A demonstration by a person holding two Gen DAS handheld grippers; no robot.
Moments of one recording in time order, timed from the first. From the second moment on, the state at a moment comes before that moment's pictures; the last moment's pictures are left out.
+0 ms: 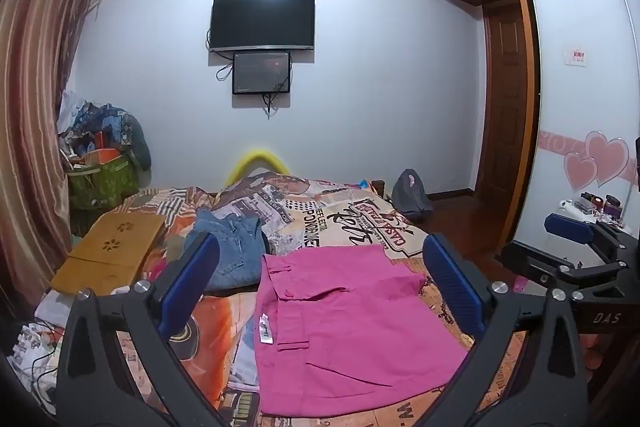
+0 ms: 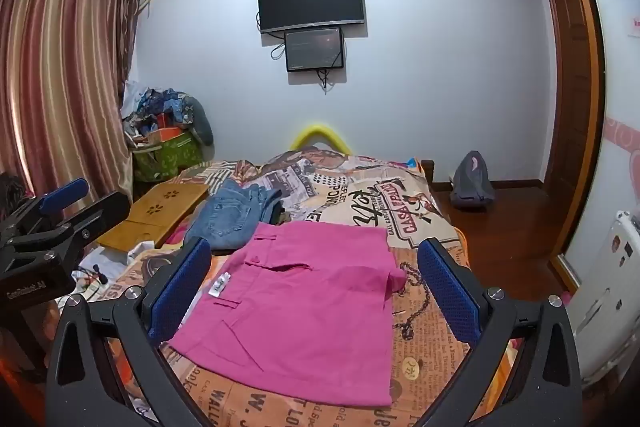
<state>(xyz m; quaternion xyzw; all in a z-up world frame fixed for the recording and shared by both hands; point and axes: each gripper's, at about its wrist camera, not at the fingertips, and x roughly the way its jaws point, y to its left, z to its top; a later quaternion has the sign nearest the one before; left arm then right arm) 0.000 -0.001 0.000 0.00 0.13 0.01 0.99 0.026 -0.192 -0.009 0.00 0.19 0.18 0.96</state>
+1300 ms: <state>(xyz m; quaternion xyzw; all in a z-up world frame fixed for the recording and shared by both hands) 0.006 0.006 -0.006 -0.02 0.14 0.00 0.99 0.027 -0.191 -0.009 0.00 0.19 0.18 0.96</state>
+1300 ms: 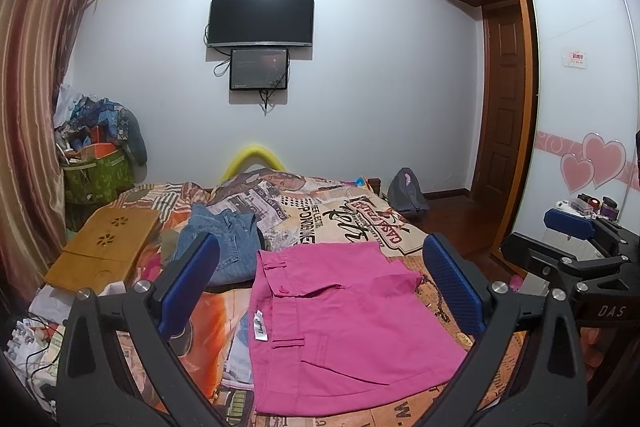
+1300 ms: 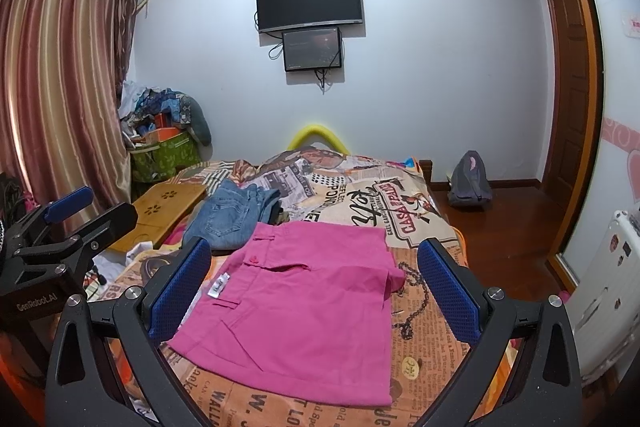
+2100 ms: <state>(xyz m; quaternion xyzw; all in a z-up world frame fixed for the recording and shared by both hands) 0.005 0.000 -0.011 -0.01 0.13 0.00 0.99 0.024 -0.189 -0.009 0.00 0.19 0.18 0.96</state>
